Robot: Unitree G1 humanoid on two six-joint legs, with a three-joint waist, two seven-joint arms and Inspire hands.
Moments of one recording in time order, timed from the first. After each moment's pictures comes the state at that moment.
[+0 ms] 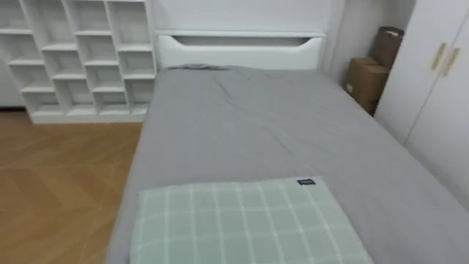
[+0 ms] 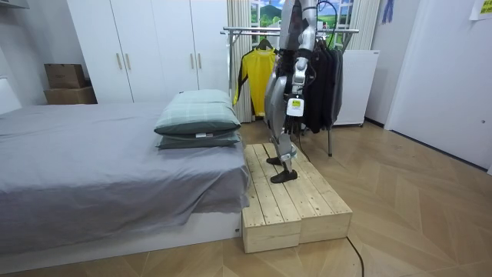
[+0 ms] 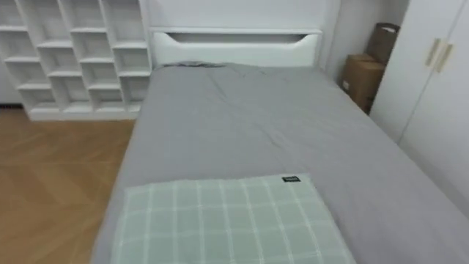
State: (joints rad) left arm 0.20 0.23 0.08 1.19 0.15 0.15 0.00; right arm 0.14 -0.25 -0.01 1.24 -0.36 0.15 0.00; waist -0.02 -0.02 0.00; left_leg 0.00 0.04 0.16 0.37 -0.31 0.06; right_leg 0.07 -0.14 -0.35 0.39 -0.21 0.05
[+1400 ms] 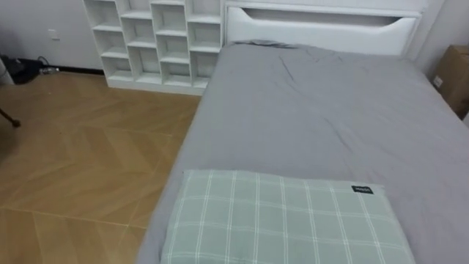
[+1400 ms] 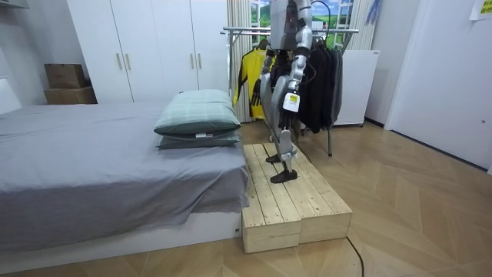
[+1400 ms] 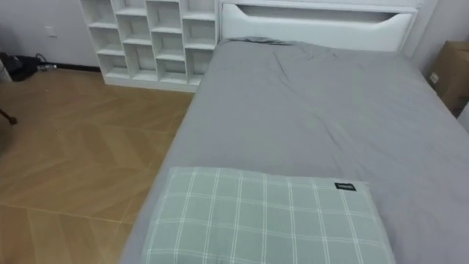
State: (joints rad) left arm 0.16 0.19 0.05 1.11 0.13 -0.01 0.10; right arm 0.15 -0.23 -0.02 1.21 0.19 0.01 0.08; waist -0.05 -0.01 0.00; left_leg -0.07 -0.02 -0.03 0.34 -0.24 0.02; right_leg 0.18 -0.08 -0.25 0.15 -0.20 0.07
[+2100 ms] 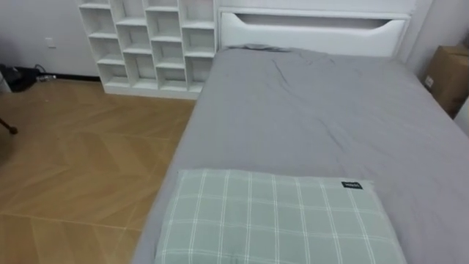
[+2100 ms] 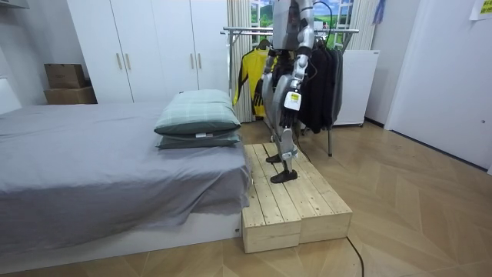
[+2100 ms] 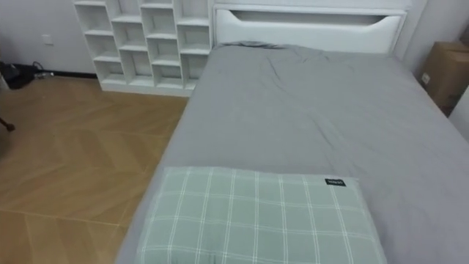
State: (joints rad) left arm 0.15 0.19 0.05 1.12 0.24 -0.01 0.08; right arm 0.14 -0.22 -0.02 1.21 0.20 0.02 0.10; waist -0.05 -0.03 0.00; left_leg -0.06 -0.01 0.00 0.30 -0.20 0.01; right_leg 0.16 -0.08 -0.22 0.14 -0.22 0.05
